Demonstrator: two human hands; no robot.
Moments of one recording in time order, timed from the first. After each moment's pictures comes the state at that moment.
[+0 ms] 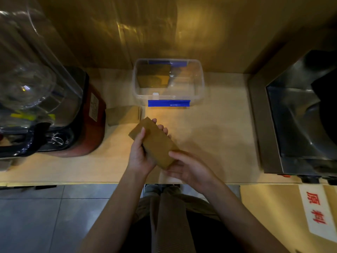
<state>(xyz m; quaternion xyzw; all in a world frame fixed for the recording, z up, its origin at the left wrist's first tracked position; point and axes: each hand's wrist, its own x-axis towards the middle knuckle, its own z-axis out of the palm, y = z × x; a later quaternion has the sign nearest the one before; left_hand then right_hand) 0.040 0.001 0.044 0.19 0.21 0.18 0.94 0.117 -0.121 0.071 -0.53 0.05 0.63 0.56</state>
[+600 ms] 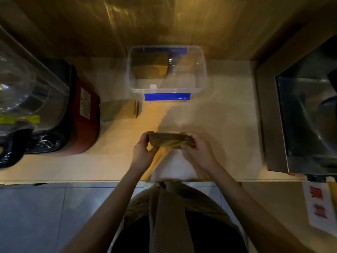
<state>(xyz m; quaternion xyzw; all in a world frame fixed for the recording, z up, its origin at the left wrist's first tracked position) 0.033 0.010 -0.017 0.71 0.44 0.07 0.55 0.172 -0.119 0.010 -0.80 -0.27 0.38 0.38</state>
